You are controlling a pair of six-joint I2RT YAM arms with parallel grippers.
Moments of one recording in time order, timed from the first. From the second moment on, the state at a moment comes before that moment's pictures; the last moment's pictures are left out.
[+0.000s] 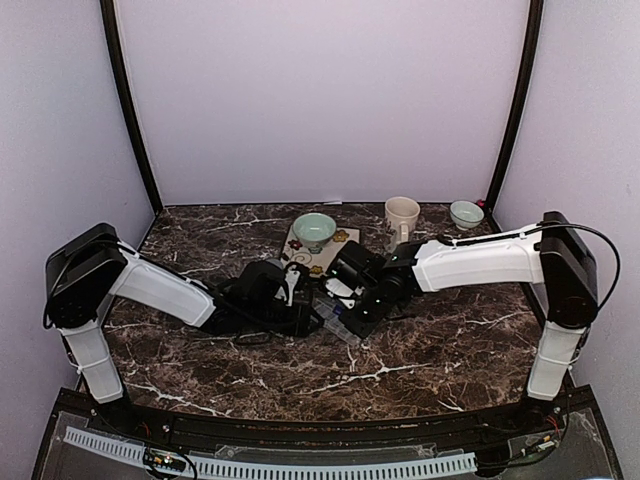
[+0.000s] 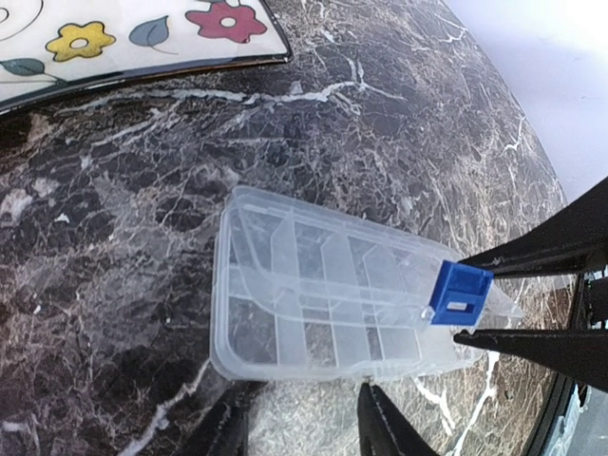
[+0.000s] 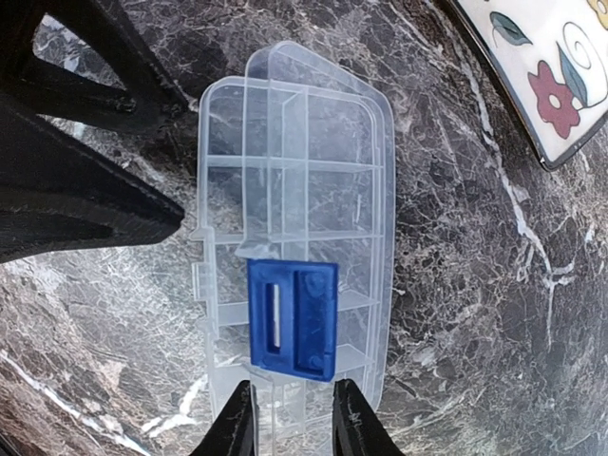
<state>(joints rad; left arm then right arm) -0.90 1.81 0.84 0.28 0.14 -0.55 1.02 1.84 1.28 -0.64 0.13 0.07</state>
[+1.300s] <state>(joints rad) -0.90 1.88 0.93 0.19 0.10 -0.57 0.91 1.76 1.26 -0.65 -0.02 0.07</state>
